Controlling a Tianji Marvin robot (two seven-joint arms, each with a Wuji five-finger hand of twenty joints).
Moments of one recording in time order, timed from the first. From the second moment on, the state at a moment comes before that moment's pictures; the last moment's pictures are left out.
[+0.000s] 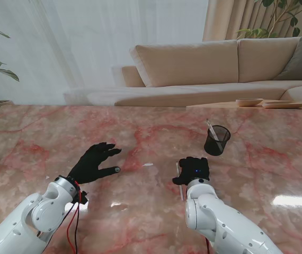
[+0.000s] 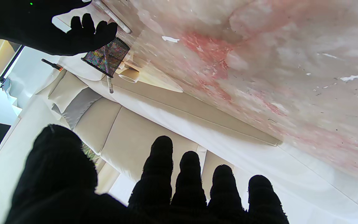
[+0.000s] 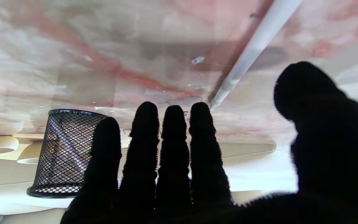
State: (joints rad) left arm 1.60 -1.10 -1.25 -1.50 0.64 -0.30 0.06; right arm -1.39 -1.10 0.79 -1.46 -0.94 0.64 -0.08; left_hand 0.48 -0.06 0.03 -0.04 0.38 0.01 0.15 0.14 0.23 -0.03 0.23 0.21 0.08 -0.02 0.06 0.33 -0.03 0.01 0.06 0.29; right_hand 0.38 -0.65 0.71 0.04 0.60 -0.04 0.35 0.62 0.56 -0.07 0.59 0.74 0.51 -0.09 0.86 0.83 0.22 -0.04 1.07 0.87
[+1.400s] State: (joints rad) left arm 1.61 -1.09 -1.26 -1.51 0.65 -0.29 0.05; right arm -1.40 -1.11 0.77 -1.43 -0.95 0.62 -0.16; left_hand 0.50 -0.06 0.03 -0.04 0.38 0.01 0.15 0.14 0.23 -0.03 0.23 0.21 0.08 -0.02 0.06 0.33 -0.03 0.01 0.06 0.28; right_hand 0.53 -0.70 0.93 -0.10 0.74 -0.10 0.47 0.70 0.59 -0.11 0.61 0.77 0.46 -0.11 0.88 0.83 0.19 -0.04 1.01 0.88
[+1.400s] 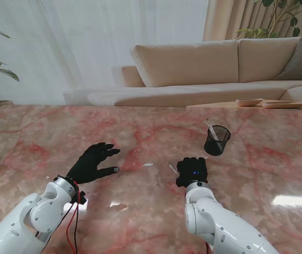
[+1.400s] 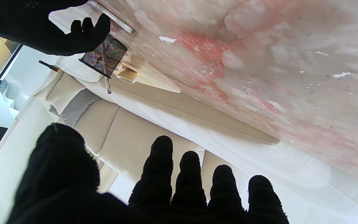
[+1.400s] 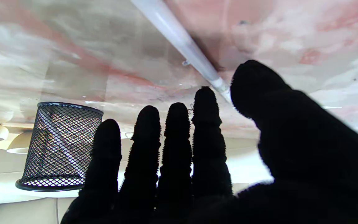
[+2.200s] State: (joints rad) left arm 1.62 -1.09 -1.27 -1.52 0.65 -0.28 0.05; right arm -1.38 -1.16 0.75 -1.38 -0.85 0.66 -0.26; left_hand 0.50 -0.06 0.03 -0.04 0.38 0.01 0.15 0.14 0.23 -0.03 0.23 0.21 0.08 -0.02 0.06 0.33 -0.03 0.02 0.06 0.28; right_hand 0.62 -0.77 1.09 -0.20 0.75 -0.13 0.92 0.49 0.62 -0.12 0.61 0.75 0.46 -0.11 0.88 0.83 0.18 -0.04 1.01 0.88
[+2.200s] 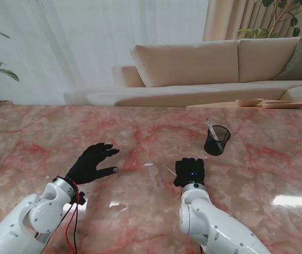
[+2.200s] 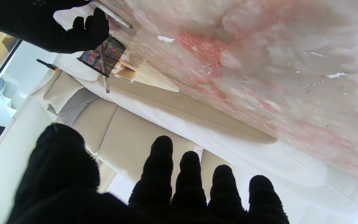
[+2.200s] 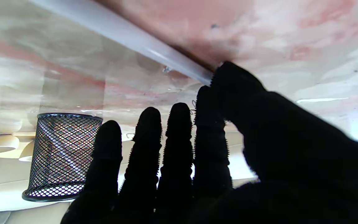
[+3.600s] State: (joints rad) left arm 1.63 -1.10 -1.28 -1.53 0.63 -0.28 0.05; right arm -1.39 -1.21 0.76 -1.29 -0.78 0.65 -0.41; left_hand 0.50 -0.04 0.03 -0.04 0.38 0.01 0.15 0.14 0.23 -0.03 0.23 0.21 0.08 -0.02 0.06 0.33 -0.03 0.02 0.06 0.28; right_hand 0.53 -0.76 1.27 -0.21 0.78 -0.22 0.85 0.95 0.68 -0.15 0.71 0.94 0.44 -0.15 0.93 0.83 0.16 -0.09 1.05 0.91
